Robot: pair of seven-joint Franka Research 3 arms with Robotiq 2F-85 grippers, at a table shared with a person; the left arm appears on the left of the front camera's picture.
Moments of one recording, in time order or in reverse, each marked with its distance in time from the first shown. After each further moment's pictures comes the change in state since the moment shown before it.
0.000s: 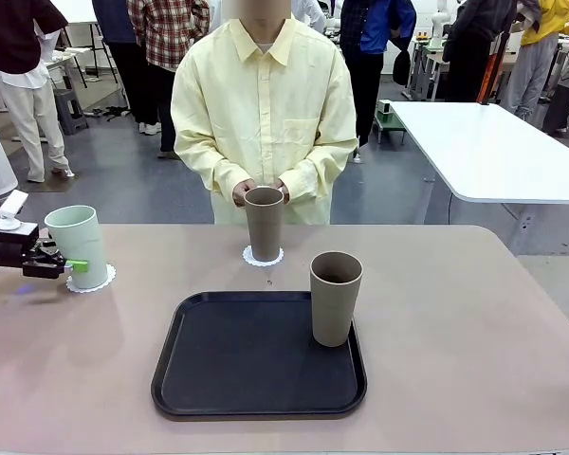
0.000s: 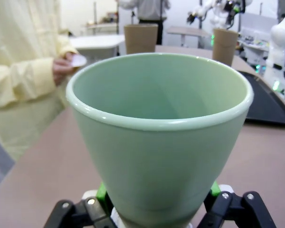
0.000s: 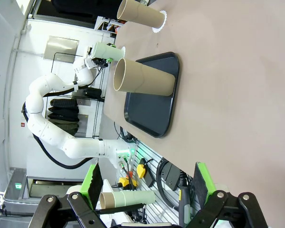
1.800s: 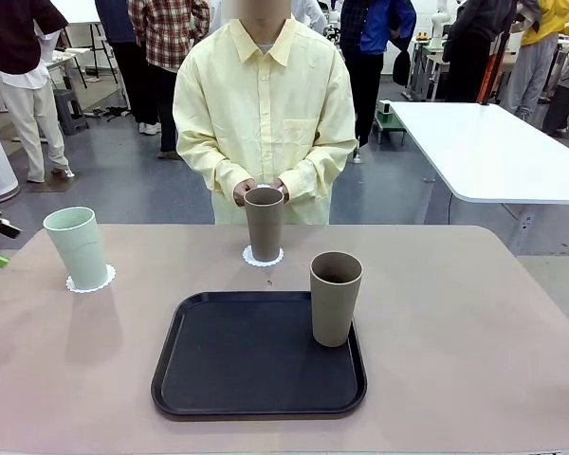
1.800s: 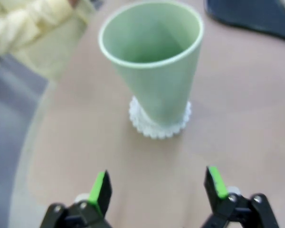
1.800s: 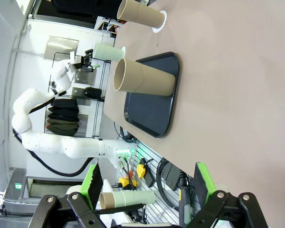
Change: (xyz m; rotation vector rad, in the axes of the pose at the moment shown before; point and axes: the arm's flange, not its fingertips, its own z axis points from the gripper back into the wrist) left arm 0.104 -0.044 0.109 0.183 0.630 -0.091; right arm 0.000 0.000 0.000 0.000 0.000 0.000
